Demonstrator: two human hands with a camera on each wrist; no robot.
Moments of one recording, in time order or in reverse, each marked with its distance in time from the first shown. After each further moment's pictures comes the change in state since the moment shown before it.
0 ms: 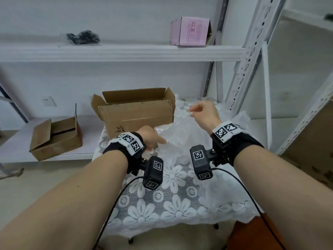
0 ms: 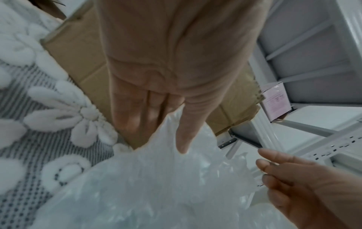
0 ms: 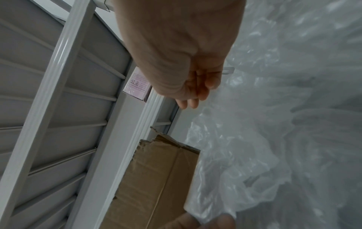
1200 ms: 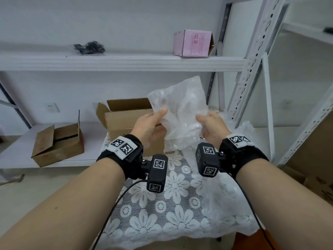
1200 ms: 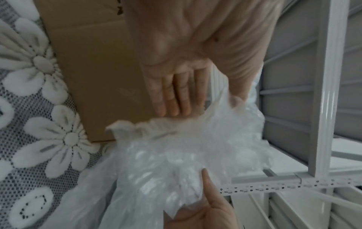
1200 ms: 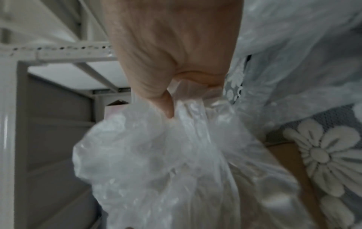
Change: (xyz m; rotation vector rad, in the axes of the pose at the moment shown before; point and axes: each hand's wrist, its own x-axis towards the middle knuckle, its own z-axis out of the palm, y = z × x) left_hand -0.022 0.020 -0.019 -0.967 0.072 0.298; right_hand -0.009 -0.005 -0.009 0.675 -0.105 0.242
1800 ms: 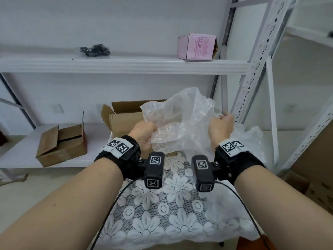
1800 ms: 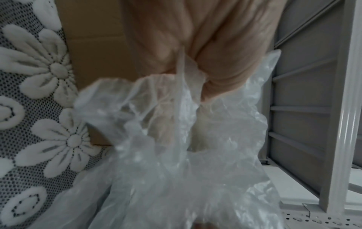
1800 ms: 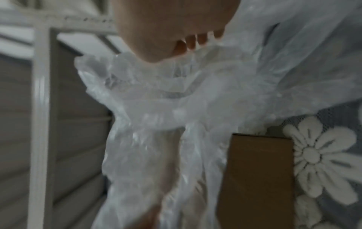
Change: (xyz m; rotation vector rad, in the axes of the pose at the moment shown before) left_hand -0.024 0.020 -0.002 0.000 0.082 -0.210; right_hand -0.003 0.000 0.011 -0.260 0.535 -0.184
